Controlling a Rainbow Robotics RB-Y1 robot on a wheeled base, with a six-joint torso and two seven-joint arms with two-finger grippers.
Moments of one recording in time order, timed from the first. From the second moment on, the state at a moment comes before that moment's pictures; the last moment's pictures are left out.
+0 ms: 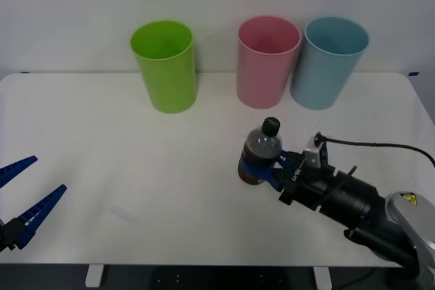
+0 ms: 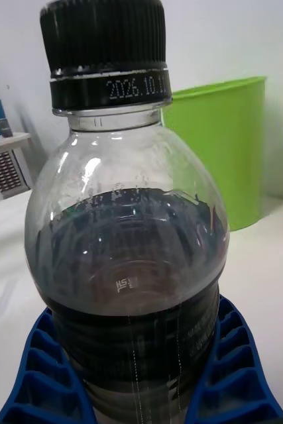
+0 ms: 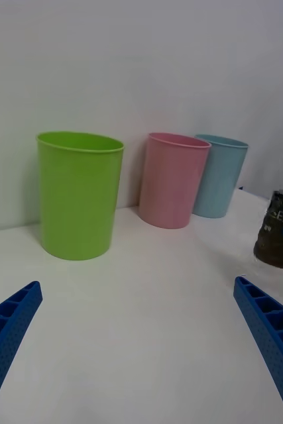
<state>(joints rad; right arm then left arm) -0.05 -0.42 0.19 -1.53 1.05 -0.81 0.09 0.35 0.40 0.52 -1.66 -0.96 -1.22 0.00</state>
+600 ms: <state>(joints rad) -0.05 -0.47 0.00 -1.67 1.05 -0.81 -0.19 0.35 0.40 0.52 -1.66 -0.96 -1.22 0.00</state>
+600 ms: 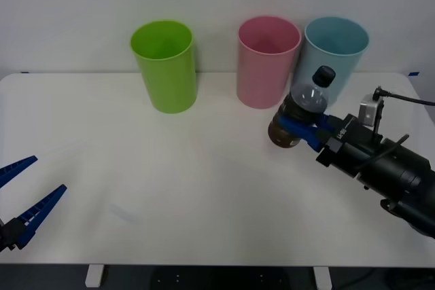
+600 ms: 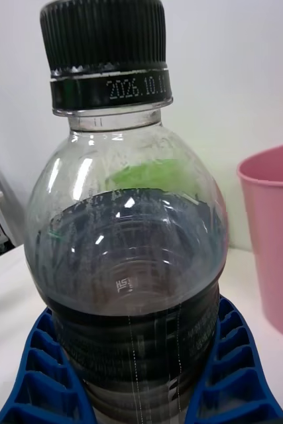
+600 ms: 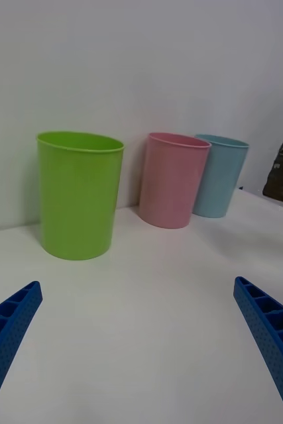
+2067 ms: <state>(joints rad) -0.54 -0.60 0.01 -1.45 1.15 -0.68 -0.40 0.35 0.40 0.52 -1.66 -0.96 -1.22 0.00</state>
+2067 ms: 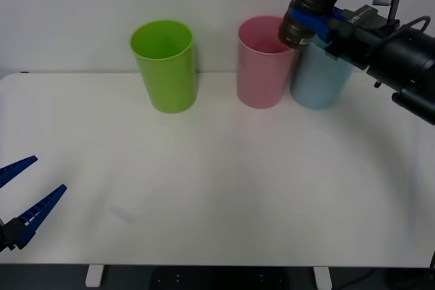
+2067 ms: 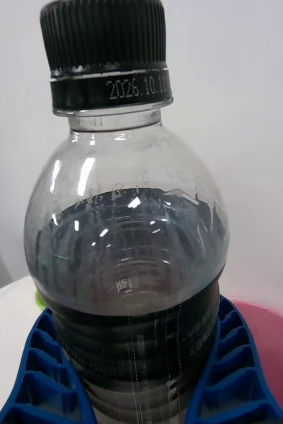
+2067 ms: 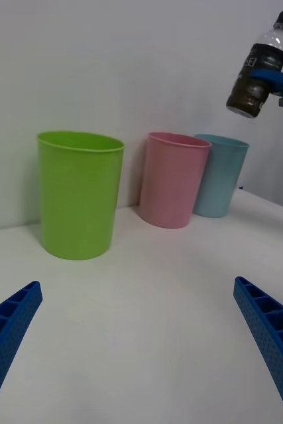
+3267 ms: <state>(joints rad) -0.99 -0.48 0.19 -0.82 1.18 -0.55 -0.14 0.35 0.40 0.52 -1.66 -0.96 -1.22 0.00</state>
